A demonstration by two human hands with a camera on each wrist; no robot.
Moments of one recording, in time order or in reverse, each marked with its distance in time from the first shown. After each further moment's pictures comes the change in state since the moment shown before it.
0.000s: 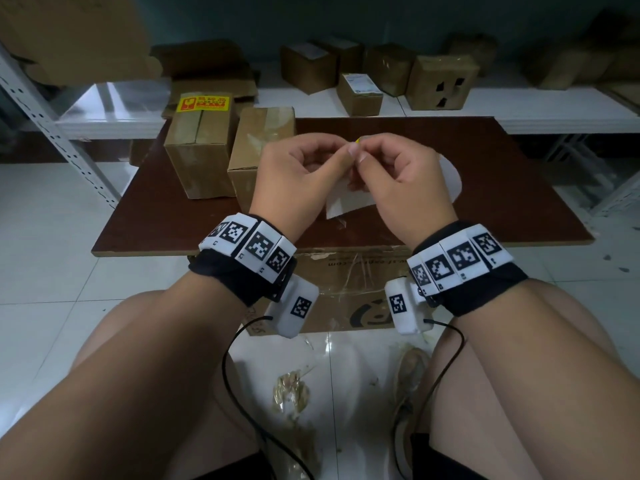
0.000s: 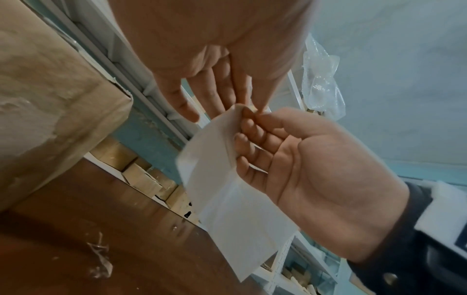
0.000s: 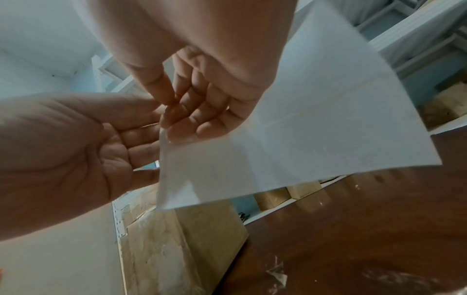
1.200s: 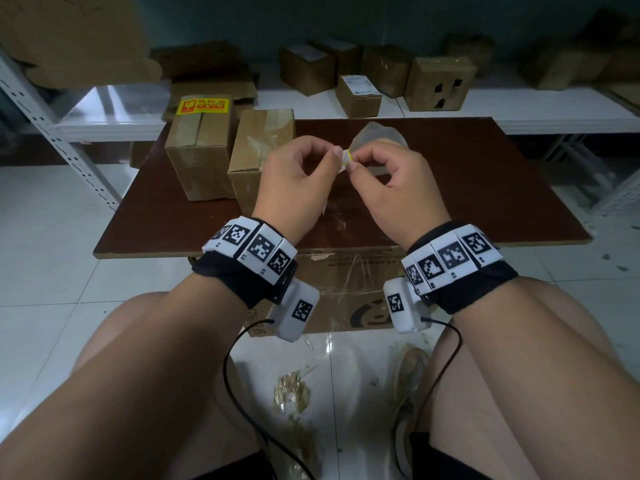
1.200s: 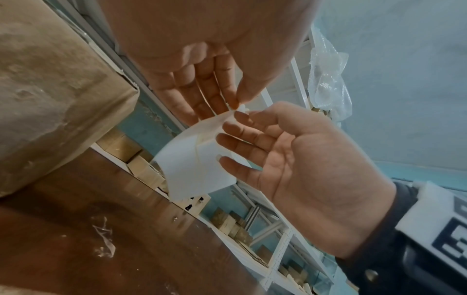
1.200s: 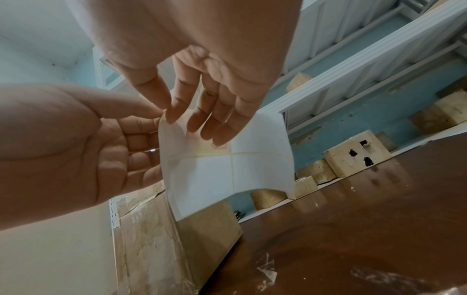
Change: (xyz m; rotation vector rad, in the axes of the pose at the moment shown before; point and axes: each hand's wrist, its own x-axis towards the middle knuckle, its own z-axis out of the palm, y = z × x) left_hand 0.004 -0.009 0.002 0.118 0.040 -0.140; right_hand 0.005 0.010 0.004 -0.222 0.016 -0.071
